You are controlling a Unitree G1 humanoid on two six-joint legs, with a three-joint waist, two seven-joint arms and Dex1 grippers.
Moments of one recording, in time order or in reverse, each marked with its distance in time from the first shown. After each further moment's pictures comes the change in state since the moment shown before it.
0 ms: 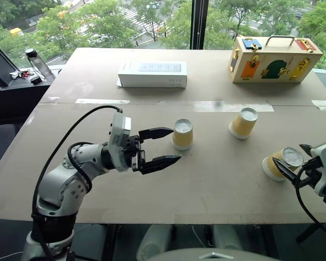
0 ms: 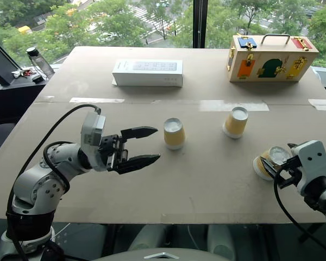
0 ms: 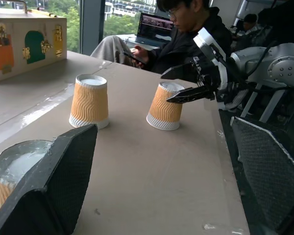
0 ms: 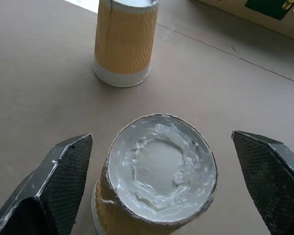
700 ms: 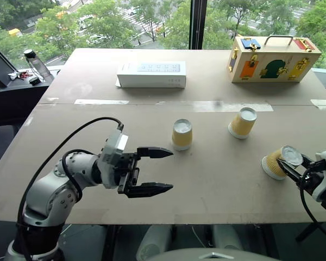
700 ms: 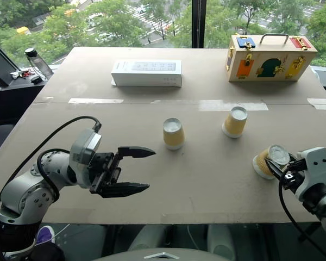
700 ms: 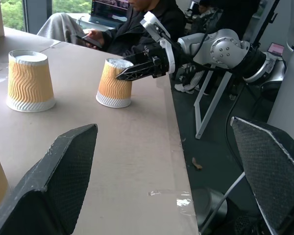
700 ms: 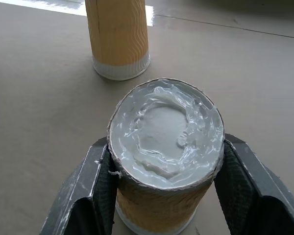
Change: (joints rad) left arm 0.106 0.096 -0.002 -0.013 -0.030 -0.038 -0.161; right arm -0.003 0.070 -0.012 0.048 0.074 -0.014 0.027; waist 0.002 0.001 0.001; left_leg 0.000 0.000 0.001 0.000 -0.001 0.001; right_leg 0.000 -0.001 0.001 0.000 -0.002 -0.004
